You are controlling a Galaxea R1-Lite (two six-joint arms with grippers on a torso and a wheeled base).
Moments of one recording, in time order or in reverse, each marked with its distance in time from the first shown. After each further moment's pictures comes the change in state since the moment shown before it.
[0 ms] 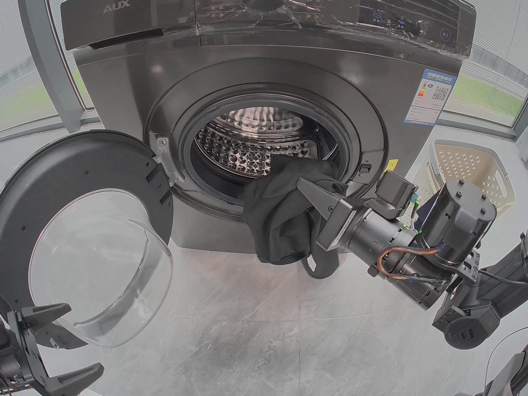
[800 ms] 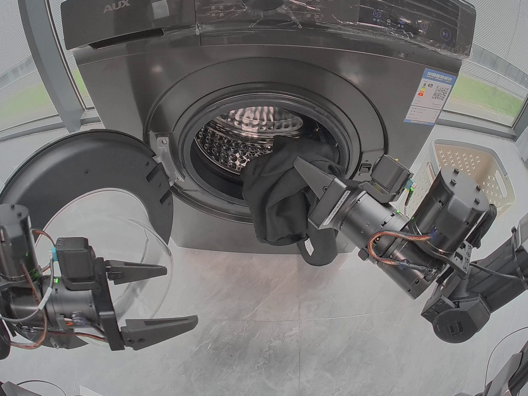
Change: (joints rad) left arm -0.361 0.695 -0.173 -0.344 0.062 -0.009; right arm -0.006 0.044 -0.077 -0.045 -0.026 0.006
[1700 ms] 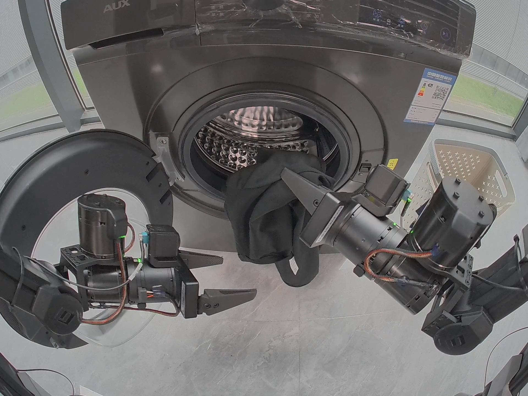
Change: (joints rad) left arm -0.064 0.457 -0.145 -0.234 0.013 -0.019; right arm 0.060 -0.014 0.027 -0.003 -0.001 0.000
